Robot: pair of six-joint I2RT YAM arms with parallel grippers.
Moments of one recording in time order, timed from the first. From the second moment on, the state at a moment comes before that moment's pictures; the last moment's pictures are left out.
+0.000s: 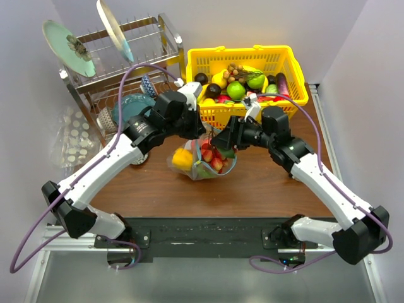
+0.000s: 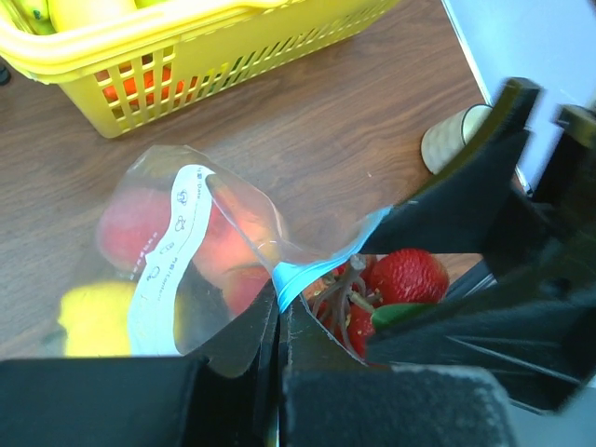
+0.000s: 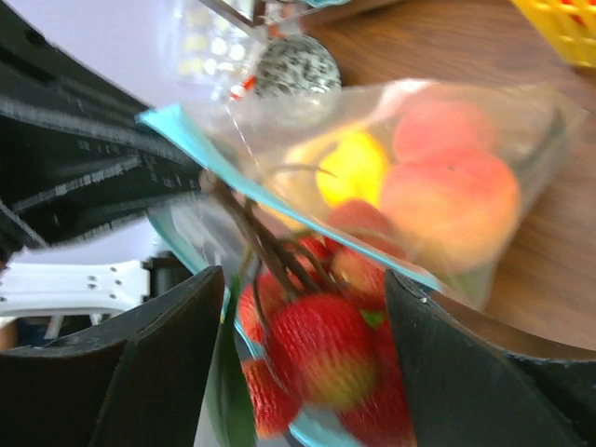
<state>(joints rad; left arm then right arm) -0.75 1.42 1.55 -0.69 0.01 -0.47 0.52 1.17 1.08 -0.30 -0.45 0.63</state>
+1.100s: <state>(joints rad) -0.75 1.42 1.54 -0.71 -0.03 -0.47 0.52 1.00 0.78 -0.36 -0.35 0.67</state>
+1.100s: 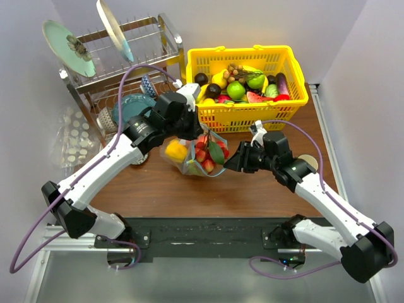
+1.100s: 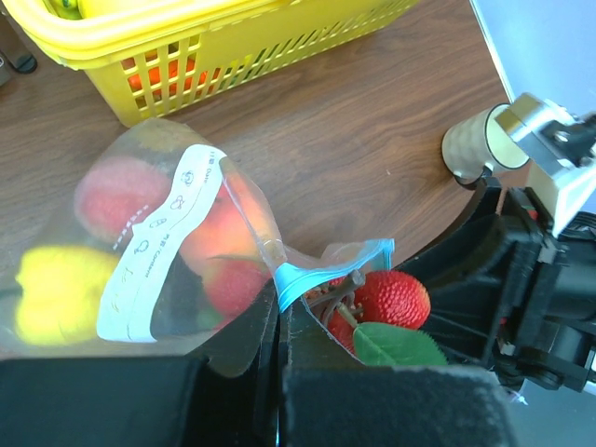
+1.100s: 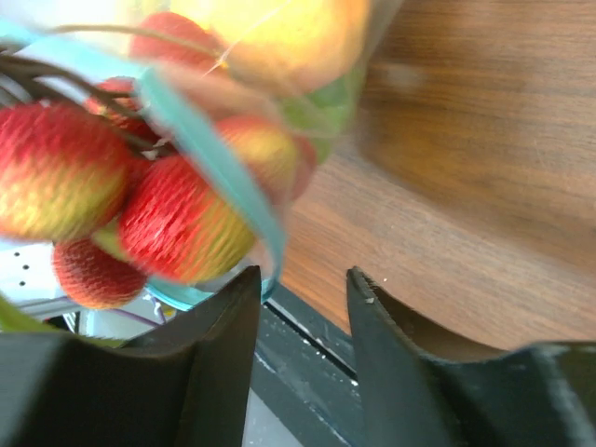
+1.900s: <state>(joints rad) -0.73 1.39 1.51 -0.72 -0.03 -0.47 0.54 1.11 0.94 -0.44 -0.35 0.66</state>
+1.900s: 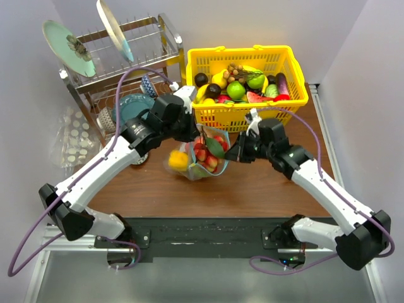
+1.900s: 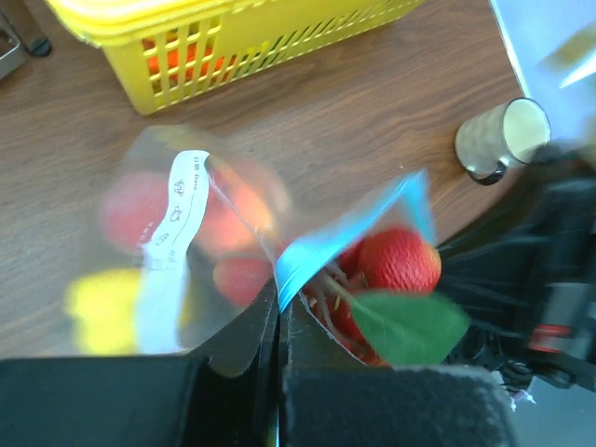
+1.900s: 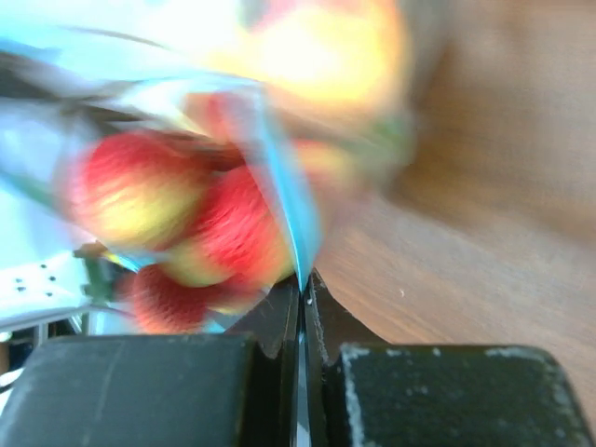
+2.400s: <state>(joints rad) -0.71 1.37 1.52 -0.77 -0.06 -0.44 0.54 1.17 1.26 -0.67 -0.24 0.54</state>
